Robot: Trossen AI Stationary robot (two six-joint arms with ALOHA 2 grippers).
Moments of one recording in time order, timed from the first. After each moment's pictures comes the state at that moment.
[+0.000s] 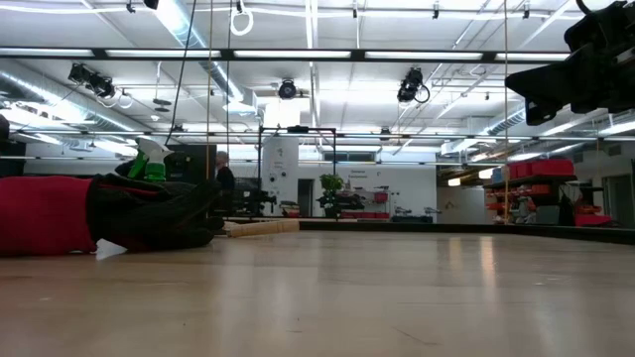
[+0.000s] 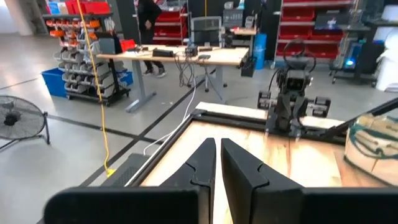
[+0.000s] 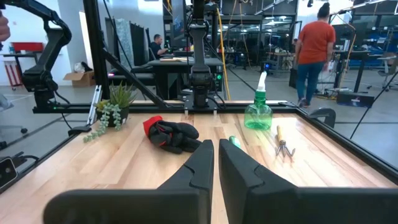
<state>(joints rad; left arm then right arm) 0.04 0.67 0.91 -0.33 -0.36 -0.02 0.04 0.00 0.02 0.03 0.01 -0.01</state>
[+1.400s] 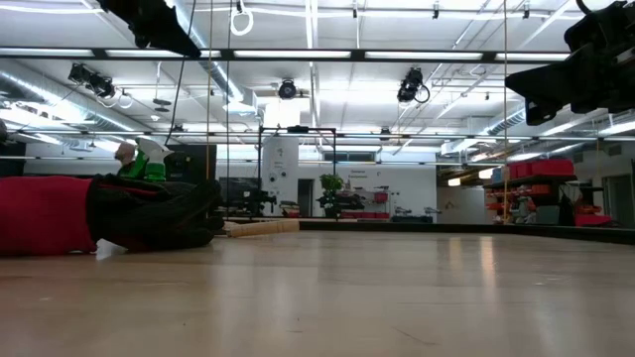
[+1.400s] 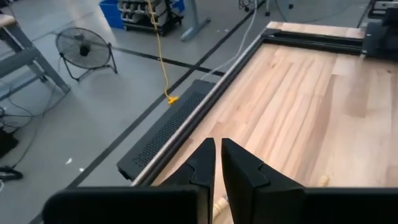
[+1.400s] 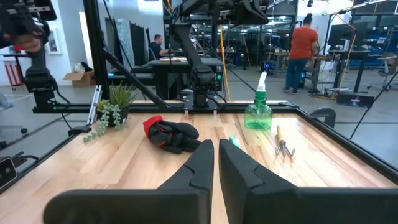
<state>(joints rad) 0.51 0.72 0.91 -0.59 -0.15 0.12 0.04 0.00 0.02 0.03 0.01 -0.01</state>
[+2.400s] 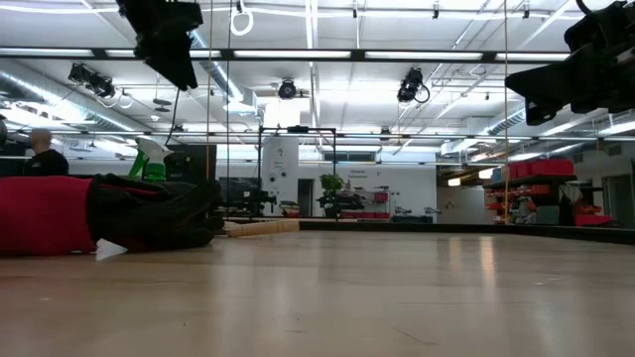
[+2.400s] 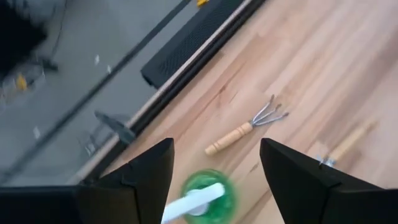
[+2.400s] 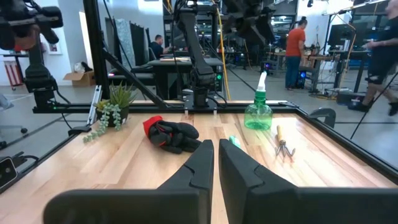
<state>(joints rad) 0.51 1.01 1.13 -0.96 -0.32 -0.09 0.04 0.00 0.02 0.03 0.01 -0.01</state>
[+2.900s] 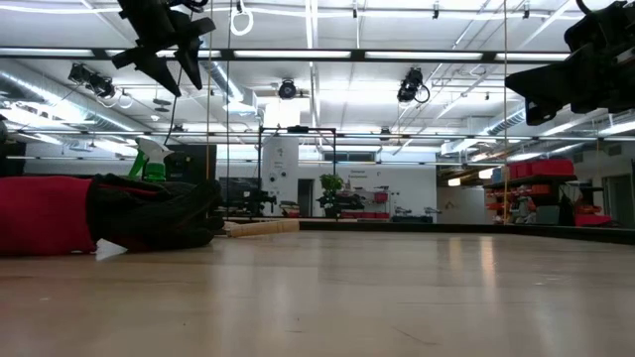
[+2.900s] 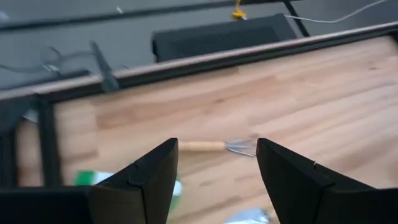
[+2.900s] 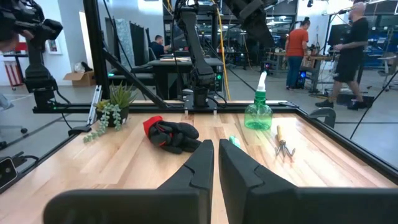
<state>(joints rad) 0.51 1.02 1.13 -0.95 -0.35 -0.68 0.04 0.00 0.02 0.03 0.01 -0.01</state>
